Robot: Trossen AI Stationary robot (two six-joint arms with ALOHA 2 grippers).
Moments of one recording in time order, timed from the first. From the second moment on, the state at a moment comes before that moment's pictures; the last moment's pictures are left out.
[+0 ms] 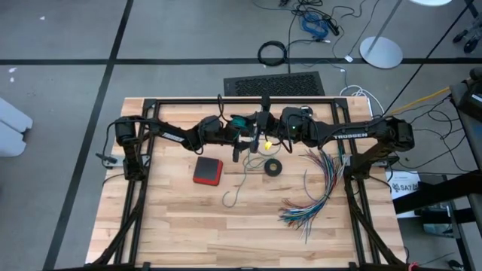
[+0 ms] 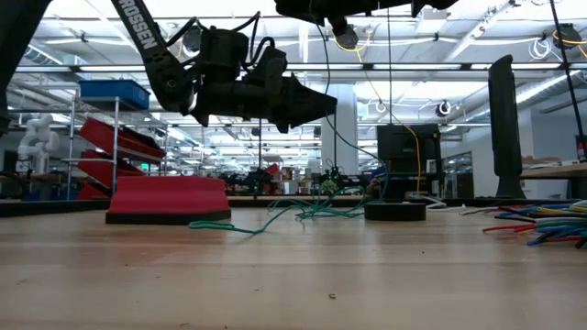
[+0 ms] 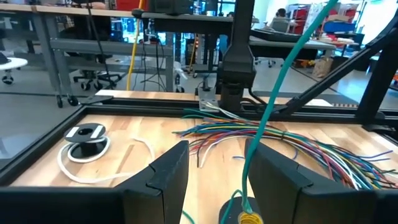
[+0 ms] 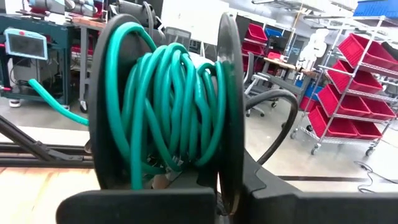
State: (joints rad) left arm 0.30 1.85 0.82 0.98 0.37 -0.01; right arm -0.13 1.50 1.09 0.45 0.13 -0.20
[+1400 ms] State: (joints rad) left arm 0.48 1.83 0.83 0.80 0.46 -0.05; right arm -0.13 1.50 1.09 0.19 0.18 -0.21
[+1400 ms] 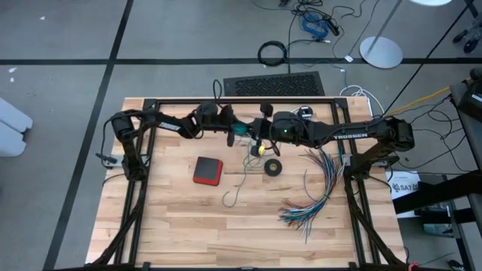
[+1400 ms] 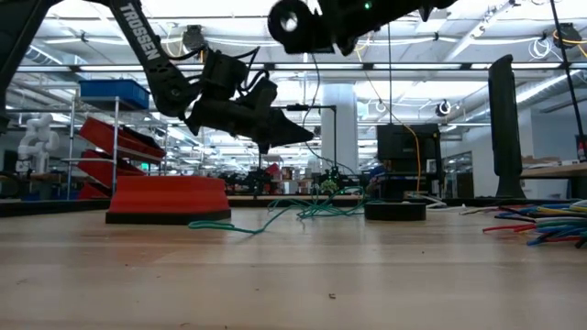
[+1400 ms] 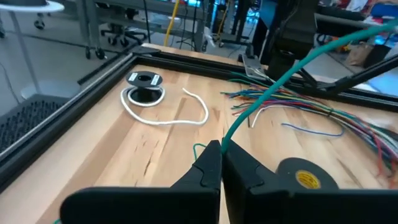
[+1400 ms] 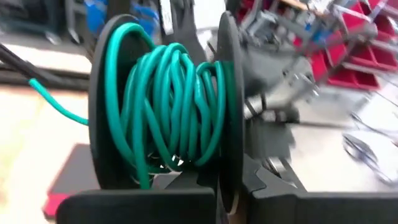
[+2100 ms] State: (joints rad) left arm 0.56 1.73 0.83 0.64 0.55 -0.07; right arm -0.13 1.39 1.09 -0.16 0.37 -0.22
